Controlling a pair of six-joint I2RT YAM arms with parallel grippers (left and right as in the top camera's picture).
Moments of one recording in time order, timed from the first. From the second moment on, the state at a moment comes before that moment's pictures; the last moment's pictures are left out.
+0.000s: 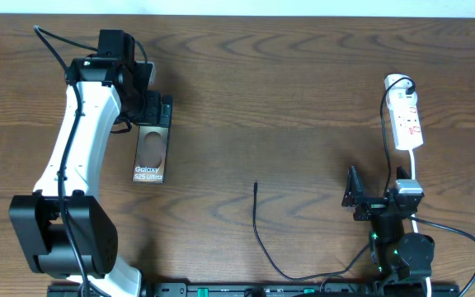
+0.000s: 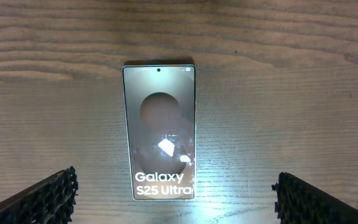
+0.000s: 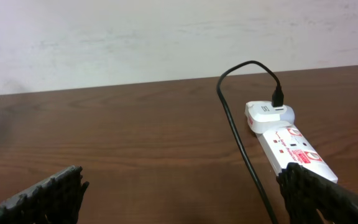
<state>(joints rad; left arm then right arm) -0.02 1.77 1.54 -1.13 0.07 0.04 0.06 0.01 0.01 -0.07 0.02 0.13</state>
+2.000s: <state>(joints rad) -0.02 2.02 1.40 -1.04 -0.01 0.04 0.06 0.01 0.01 -0.07 0.01 0.13</state>
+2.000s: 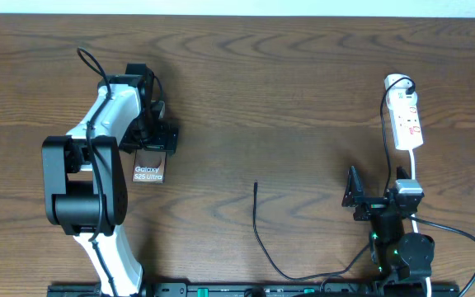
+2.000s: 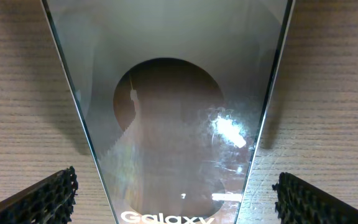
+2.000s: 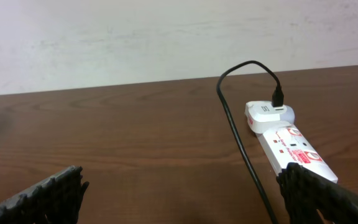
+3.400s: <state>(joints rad) -0.02 2.01 1.31 -0.89 0.00 0.04 0.06 0.01 0.01 -0.07 0.02 0.13</state>
